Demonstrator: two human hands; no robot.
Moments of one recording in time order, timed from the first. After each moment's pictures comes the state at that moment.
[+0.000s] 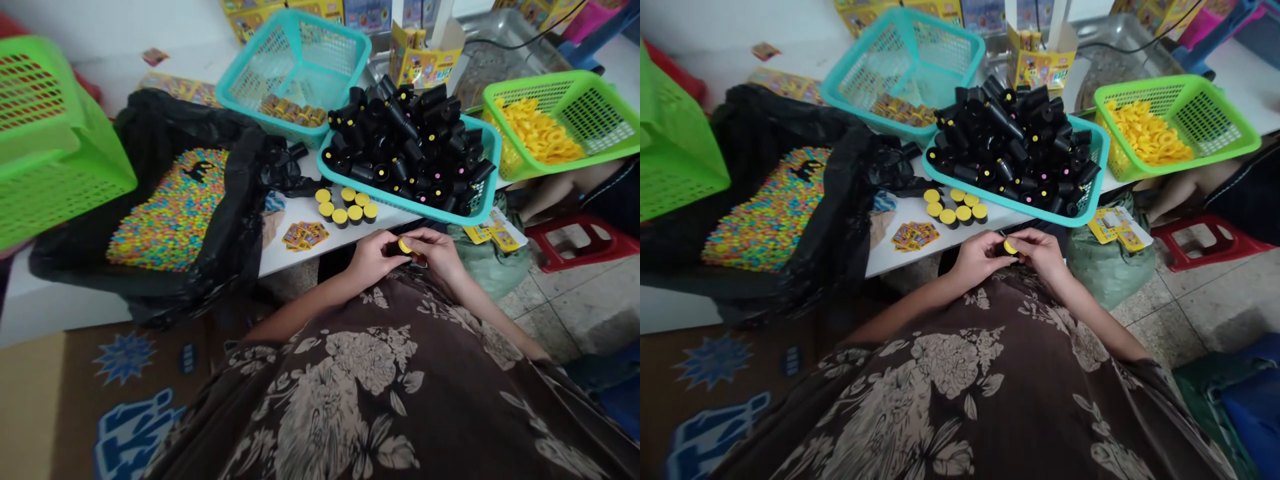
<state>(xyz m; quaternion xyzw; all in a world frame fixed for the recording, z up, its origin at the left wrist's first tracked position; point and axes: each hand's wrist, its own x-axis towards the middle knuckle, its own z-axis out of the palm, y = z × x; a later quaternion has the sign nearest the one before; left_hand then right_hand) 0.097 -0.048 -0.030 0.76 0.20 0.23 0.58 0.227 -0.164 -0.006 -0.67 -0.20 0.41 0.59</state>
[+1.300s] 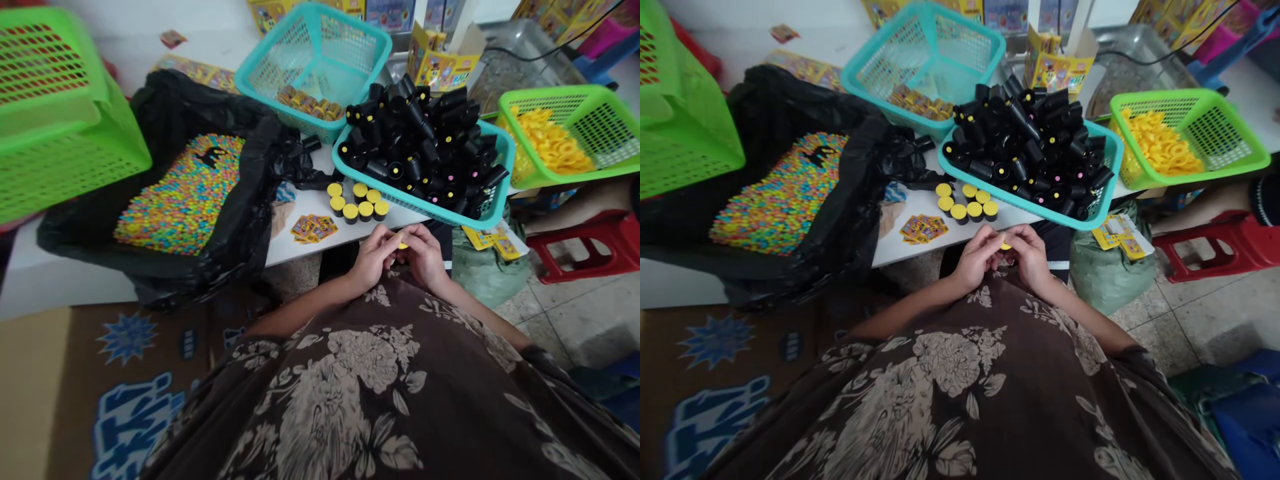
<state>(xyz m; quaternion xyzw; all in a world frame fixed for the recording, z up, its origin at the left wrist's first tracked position) 0.084 -0.057 -0.020 0.55 0.24 0.21 0.77 0.190 -0.137 -0.014 -0.57 -0.15 0.40 0.70</state>
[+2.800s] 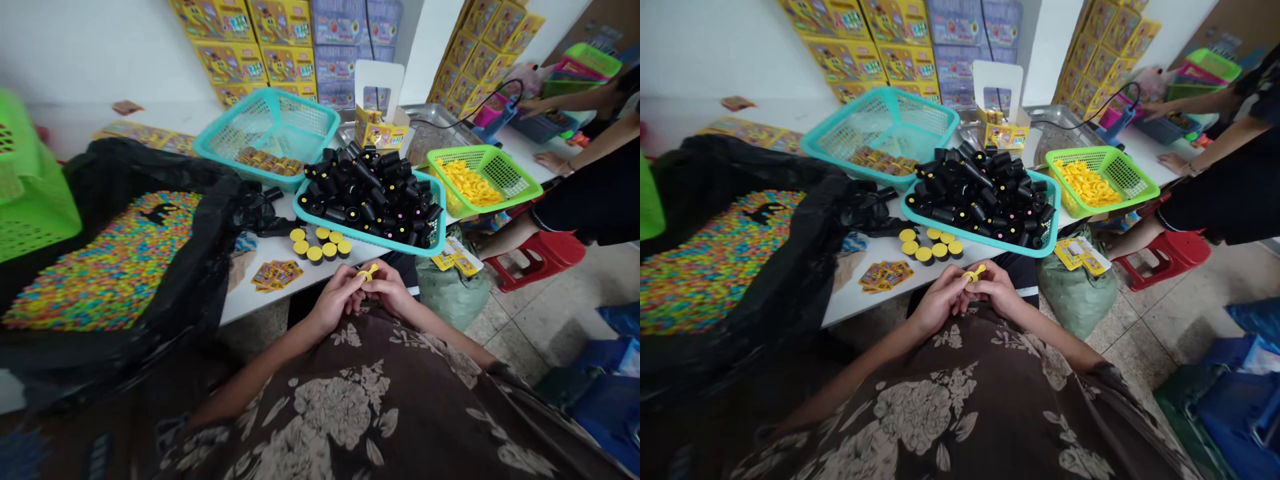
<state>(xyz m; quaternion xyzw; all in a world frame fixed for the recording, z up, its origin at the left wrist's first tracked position) 0.075 -0.048 -0.013 0.53 0.24 0.15 0.80 0.200 -0.141 -0.016 -0.53 -0.20 0.48 0.67</state>
